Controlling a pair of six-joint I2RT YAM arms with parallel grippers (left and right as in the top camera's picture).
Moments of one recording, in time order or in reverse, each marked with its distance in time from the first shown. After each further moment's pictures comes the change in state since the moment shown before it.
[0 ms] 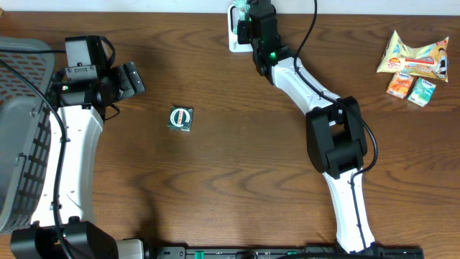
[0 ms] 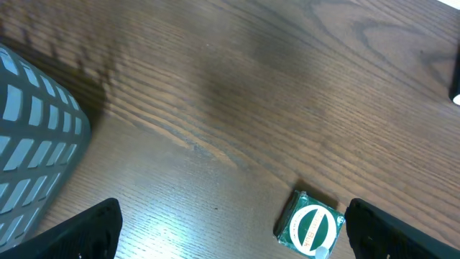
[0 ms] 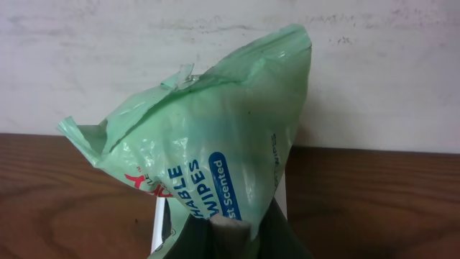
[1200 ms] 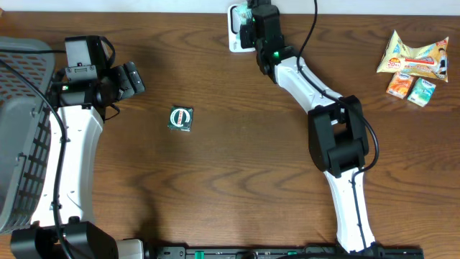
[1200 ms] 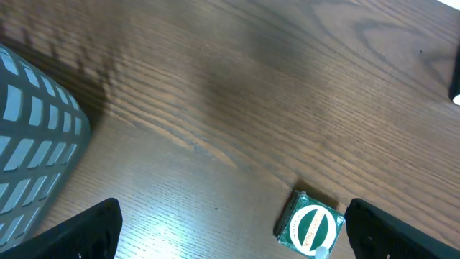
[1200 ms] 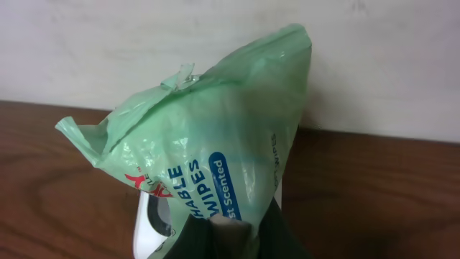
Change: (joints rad) left arm 0.000 0.000 0.000 0.000 0.000 0.000; right arm -0.017 0.000 -0.002 -0.055 -0.062 -0.039
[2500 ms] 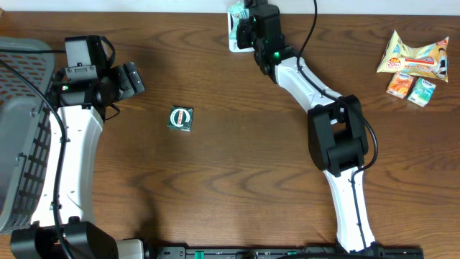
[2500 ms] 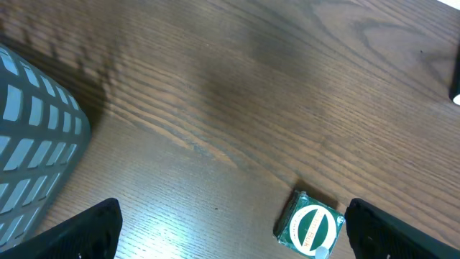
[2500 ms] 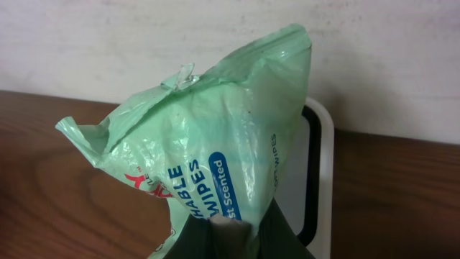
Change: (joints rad) left arm 0.000 0.000 0.000 0.000 0.000 0.000; right arm -0.006 0.018 0.003 0.031 -0.135 0.031
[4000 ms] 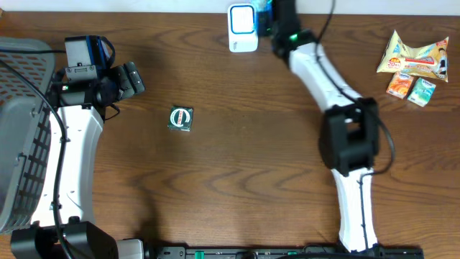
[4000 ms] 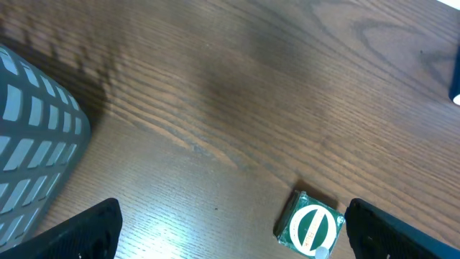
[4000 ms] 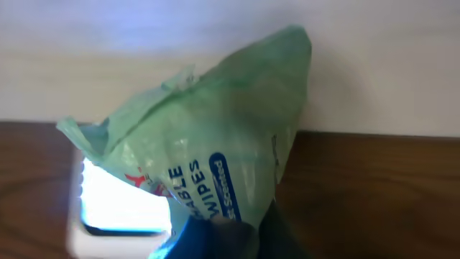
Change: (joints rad) left arm 0.000 0.000 0.000 0.000 0.000 0.000; right arm -0.094 -0.089 0.138 -0.366 0.167 -0.034
